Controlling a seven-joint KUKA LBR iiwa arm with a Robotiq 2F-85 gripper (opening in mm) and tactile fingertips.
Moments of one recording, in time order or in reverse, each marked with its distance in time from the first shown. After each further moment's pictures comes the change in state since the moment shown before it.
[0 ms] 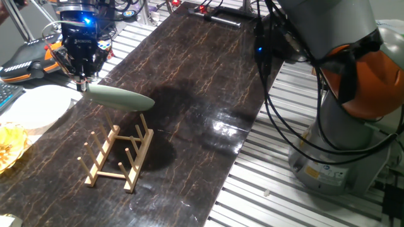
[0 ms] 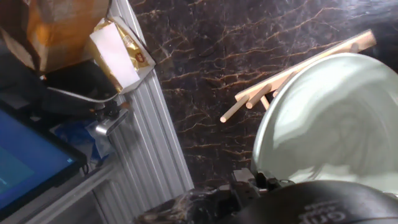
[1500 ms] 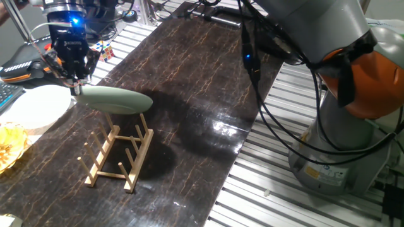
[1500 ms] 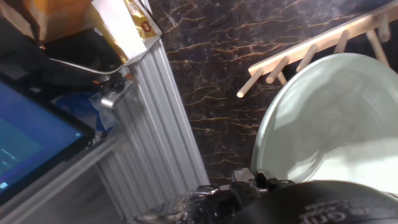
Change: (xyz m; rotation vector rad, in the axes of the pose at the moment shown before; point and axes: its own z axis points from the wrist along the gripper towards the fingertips) arm 0.016 0.027 0.013 0.024 0.111 -0.005
